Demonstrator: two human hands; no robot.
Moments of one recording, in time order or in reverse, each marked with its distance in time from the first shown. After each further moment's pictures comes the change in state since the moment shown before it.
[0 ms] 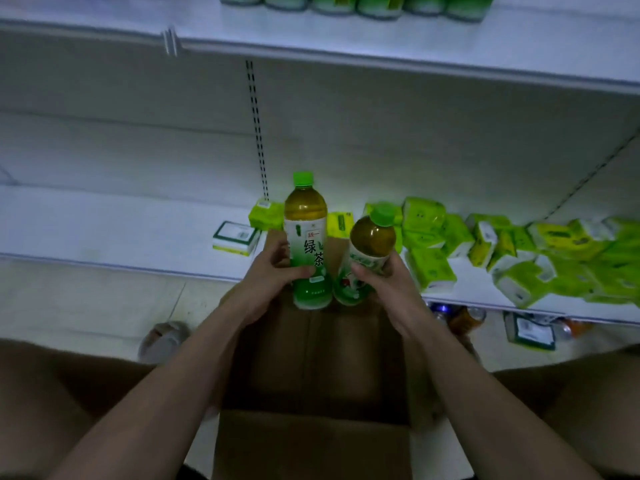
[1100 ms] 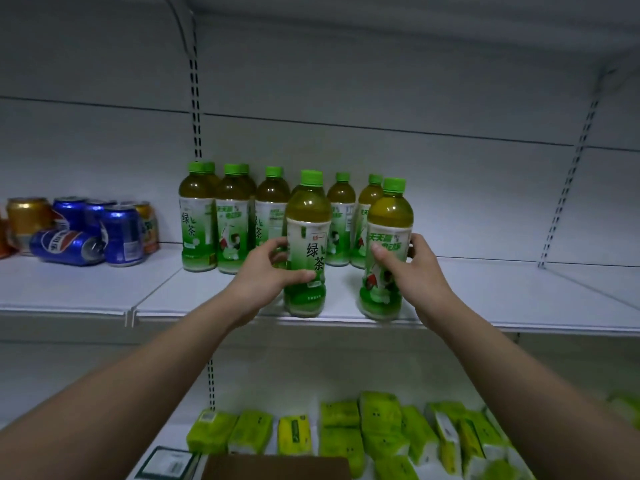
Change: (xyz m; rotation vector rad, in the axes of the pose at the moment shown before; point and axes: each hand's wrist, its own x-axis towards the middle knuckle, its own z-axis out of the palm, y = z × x) left_hand 0.088 0.322 0.075 0.244 0.032 0.511; right_hand 0.077 -0.333 -0.072 -0.176 0.282 -0.554
